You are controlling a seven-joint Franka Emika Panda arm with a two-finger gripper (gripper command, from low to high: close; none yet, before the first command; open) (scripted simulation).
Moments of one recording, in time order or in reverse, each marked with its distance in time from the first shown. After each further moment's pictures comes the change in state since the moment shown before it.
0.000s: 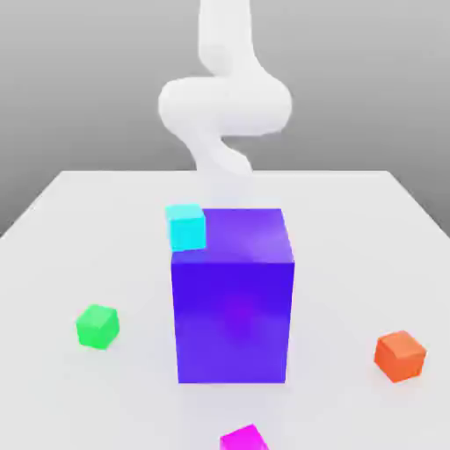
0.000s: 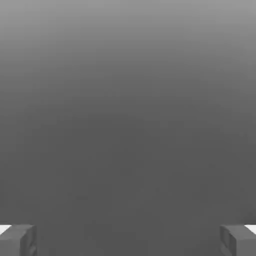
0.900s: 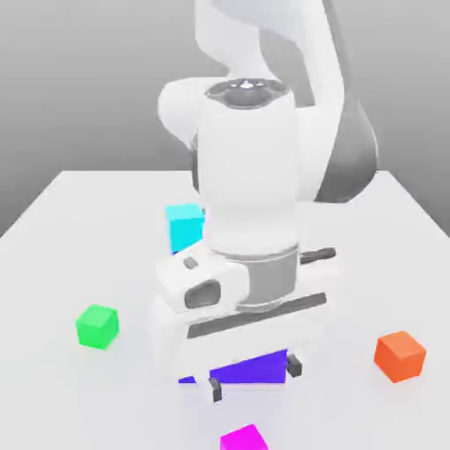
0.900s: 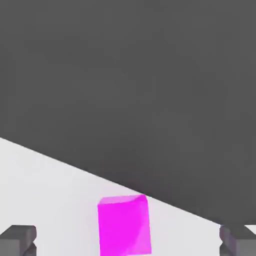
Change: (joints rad) arm 0.115 0.979 -0.065 -0.021 0.071 0.312 -0.399
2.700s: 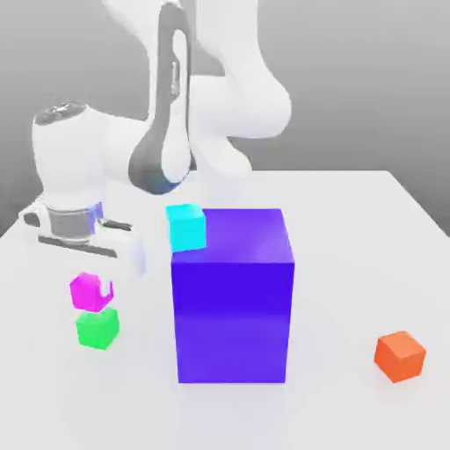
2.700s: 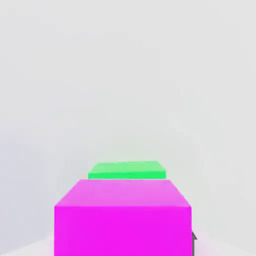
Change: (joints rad) arm -0.482 -0.221 -0.218 -0.543 -0.014 0.270 0.052
